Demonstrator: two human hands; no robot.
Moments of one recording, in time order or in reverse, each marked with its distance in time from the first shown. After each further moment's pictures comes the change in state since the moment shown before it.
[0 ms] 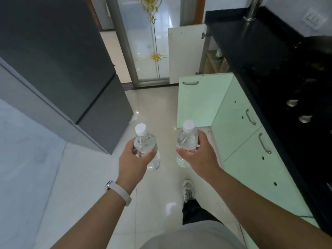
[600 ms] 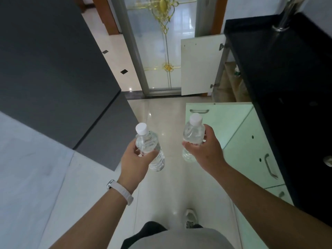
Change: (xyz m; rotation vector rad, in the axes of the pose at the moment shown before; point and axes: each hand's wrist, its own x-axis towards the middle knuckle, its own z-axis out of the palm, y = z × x) left_hand 0.189 0.094 0.082 -0.039 0.068 -0.043; right_hand 0.250 -0.051 -0.046 -0.016 -0.048 -0.062
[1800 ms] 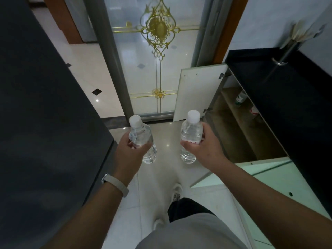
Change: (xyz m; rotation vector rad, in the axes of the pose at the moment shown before) left_hand 0.463 0.044 -0.067 -0.134 -0.136 0.106; right_hand 0.347 -0.132 0.179 -0.027 0.077 0.073
